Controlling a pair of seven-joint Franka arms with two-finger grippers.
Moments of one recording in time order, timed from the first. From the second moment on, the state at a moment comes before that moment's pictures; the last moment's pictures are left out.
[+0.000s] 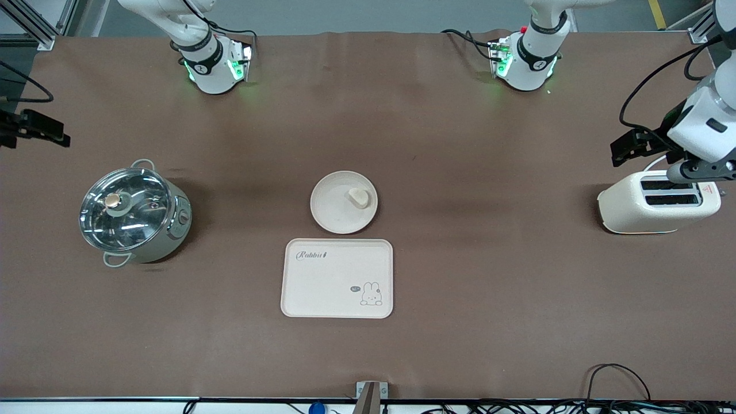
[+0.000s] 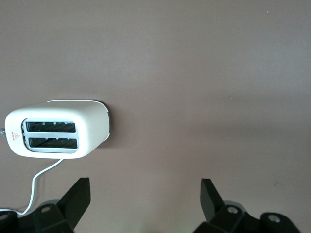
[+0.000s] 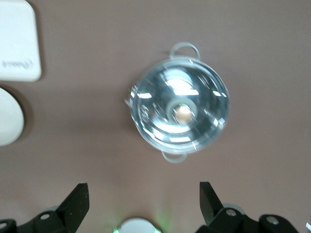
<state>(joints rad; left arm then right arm) 0.03 0.07 -0.15 -1.52 0.08 1.53 -0.12 -0.03 0.07 -0.05 -1.46 0.00 1.42 -0.12</state>
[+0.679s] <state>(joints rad) 0.03 0.18 -0.14 -1.44 0.08 1.55 -0.12 0.21 0.19 -0.04 -1.81 0.22 2.04 0.23</state>
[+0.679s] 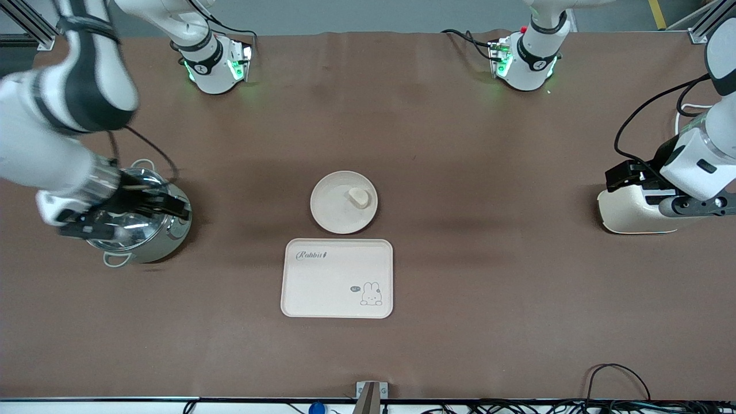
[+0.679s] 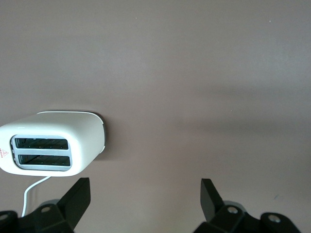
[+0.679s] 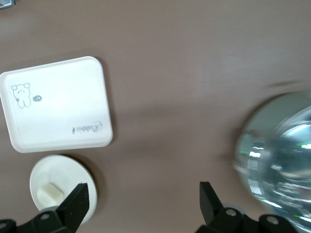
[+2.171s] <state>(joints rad) 0.05 0.23 -0.14 -1.42 0.09 1.63 -0.06 0.69 0.49 -0.05 -2.21 0.29 2.97 0.44</state>
